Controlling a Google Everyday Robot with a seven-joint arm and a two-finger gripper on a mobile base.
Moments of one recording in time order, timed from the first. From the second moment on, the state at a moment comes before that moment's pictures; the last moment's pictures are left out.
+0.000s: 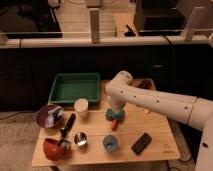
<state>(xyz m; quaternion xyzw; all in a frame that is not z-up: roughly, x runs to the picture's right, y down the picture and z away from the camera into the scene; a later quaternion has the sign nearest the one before) 0.061 0.111 0.812 -0.24 -0.10 -0.35 0.90</state>
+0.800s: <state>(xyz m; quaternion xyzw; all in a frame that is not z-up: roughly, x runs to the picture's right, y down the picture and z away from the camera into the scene) 0.070 0.129 0.835 -0.26 -0.13 -0.34 0.89</state>
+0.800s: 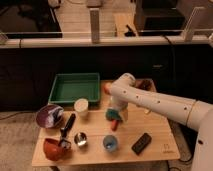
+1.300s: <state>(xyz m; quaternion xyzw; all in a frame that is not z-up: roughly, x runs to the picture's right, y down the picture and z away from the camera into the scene) 0.080 0.141 0.856 -0.25 -0.16 -0.35 0.89</state>
